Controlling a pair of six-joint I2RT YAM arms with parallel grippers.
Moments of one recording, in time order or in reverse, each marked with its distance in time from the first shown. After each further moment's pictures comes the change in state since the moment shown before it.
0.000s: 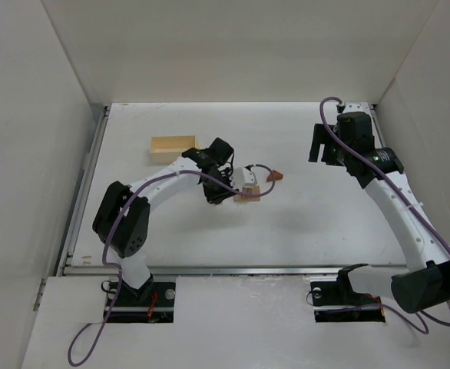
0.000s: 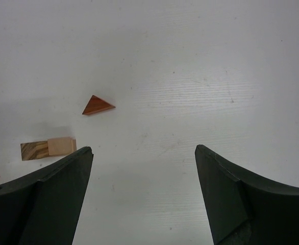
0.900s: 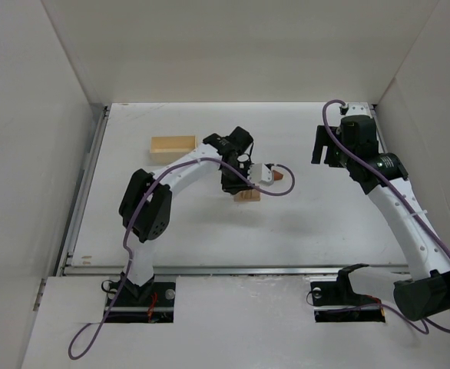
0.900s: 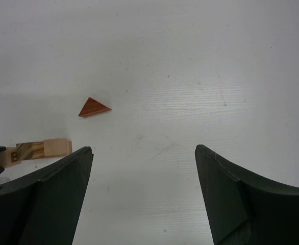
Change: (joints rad) left arm -0.048 0.223 0.349 -0.156 0.087 0.274; right arm -0.001 -0.053 -0.032 0.022 0.017 -0.026
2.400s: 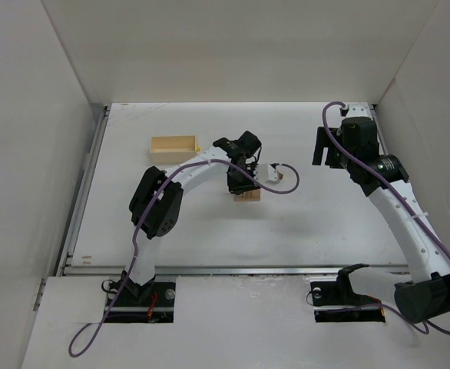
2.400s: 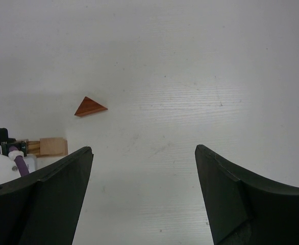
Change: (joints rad) left arm -0.035 0.084 0.026 0.066 -0.090 -0.140; right arm 0.000 -0.016 -0.017 0.006 0.008 -0.019
